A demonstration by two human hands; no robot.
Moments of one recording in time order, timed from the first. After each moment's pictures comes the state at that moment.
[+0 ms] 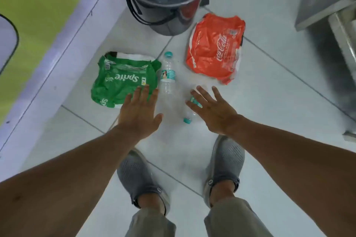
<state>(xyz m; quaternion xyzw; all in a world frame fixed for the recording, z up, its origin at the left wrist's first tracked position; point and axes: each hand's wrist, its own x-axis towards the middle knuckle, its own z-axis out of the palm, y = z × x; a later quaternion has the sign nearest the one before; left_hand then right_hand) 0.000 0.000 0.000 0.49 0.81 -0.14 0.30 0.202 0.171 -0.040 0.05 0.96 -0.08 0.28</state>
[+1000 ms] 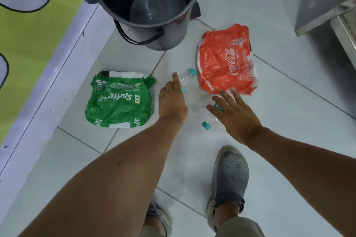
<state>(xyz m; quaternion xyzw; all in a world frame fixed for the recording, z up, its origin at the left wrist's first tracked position) 0.045 0.128 -0.069 0.35 0.88 0.05 0.31 0.232 0.231 -0.036 0.12 0.97 -0.06 0.20</state>
